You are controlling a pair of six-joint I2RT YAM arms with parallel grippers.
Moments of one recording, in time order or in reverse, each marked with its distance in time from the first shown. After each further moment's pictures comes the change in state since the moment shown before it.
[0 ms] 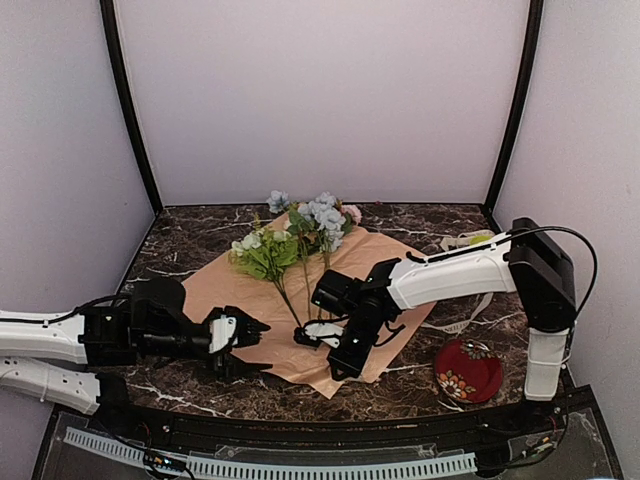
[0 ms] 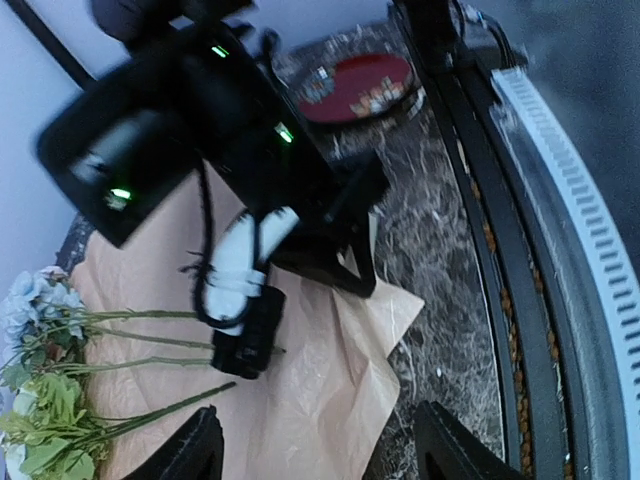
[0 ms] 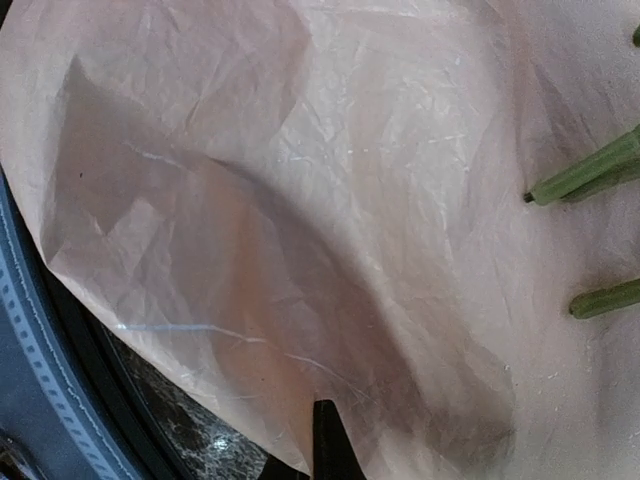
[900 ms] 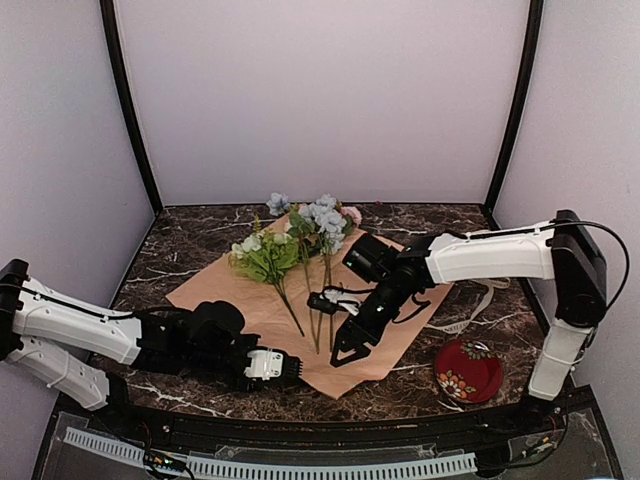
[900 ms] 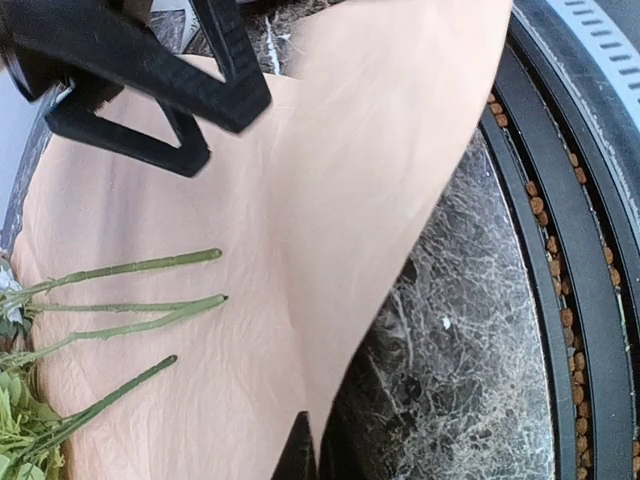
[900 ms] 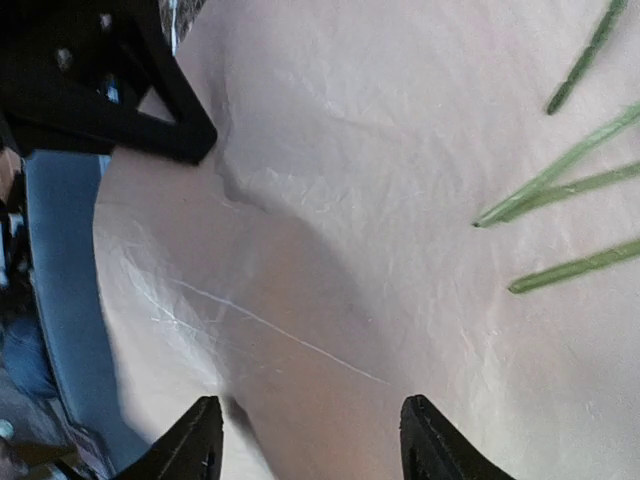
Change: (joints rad) left arm -0.066 0.417 0.026 0.069 -0.103 0.190; right arm -0.121 -0.128 -0.049 0.017 -0.270 -0.009
